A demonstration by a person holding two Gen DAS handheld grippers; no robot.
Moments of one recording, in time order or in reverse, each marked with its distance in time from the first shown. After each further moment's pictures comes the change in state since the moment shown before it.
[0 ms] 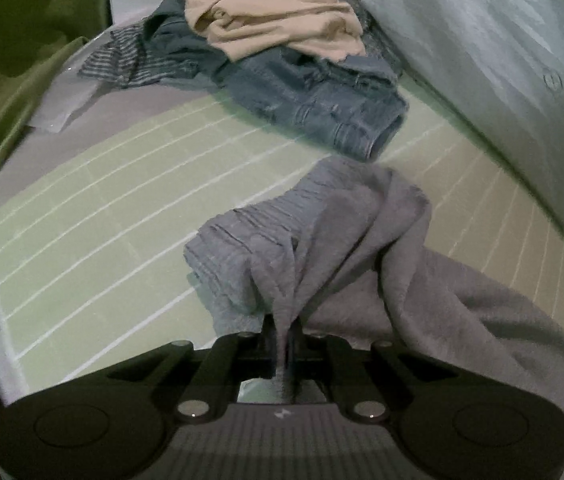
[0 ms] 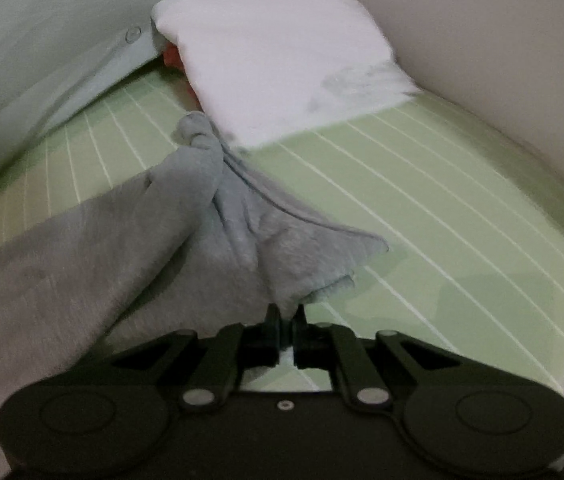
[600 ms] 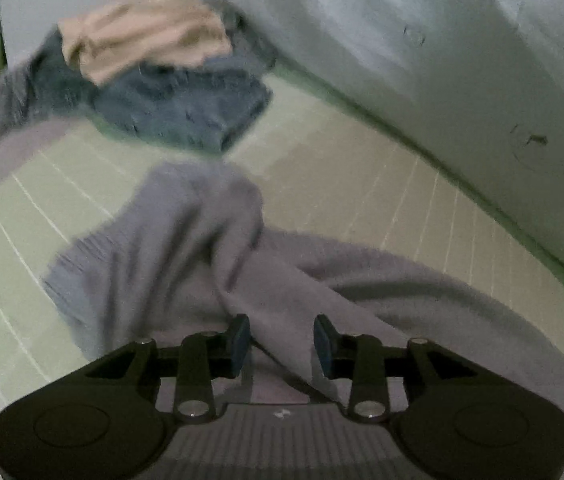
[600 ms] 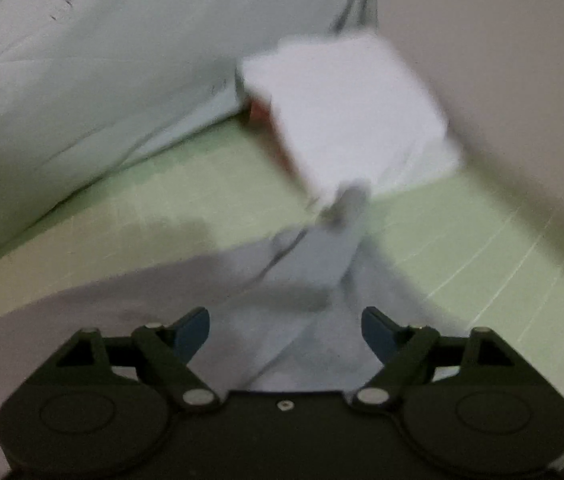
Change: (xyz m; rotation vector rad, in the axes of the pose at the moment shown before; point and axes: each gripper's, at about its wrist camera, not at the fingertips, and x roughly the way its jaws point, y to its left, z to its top) left arm -0.018 -0.074 -0.024 0.156 0.012 -0.230; right arm -0.029 0.056 0.013 0.011 -0.087 0.160
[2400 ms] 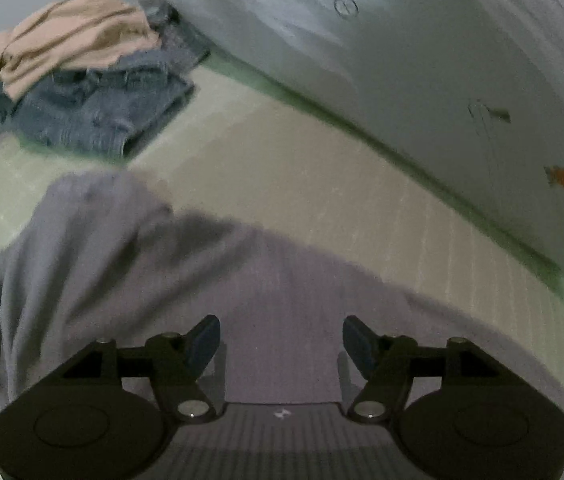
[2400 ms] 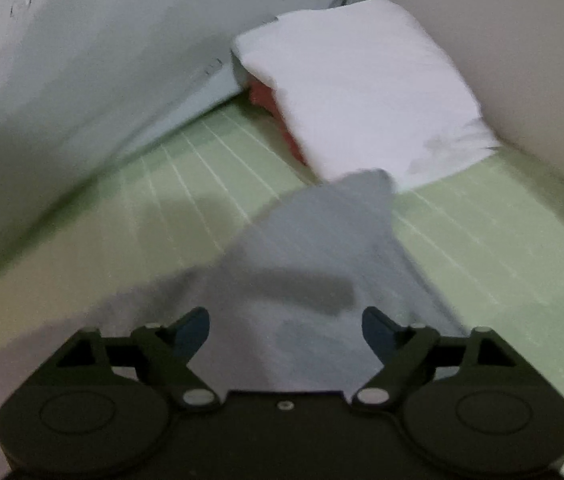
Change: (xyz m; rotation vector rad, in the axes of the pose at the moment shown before) left arm 0.023 -0.059 0.004 0.090 0.017 -0.084; right arm 0.022 -0.009 0.022 -0.047 0.011 -0.024
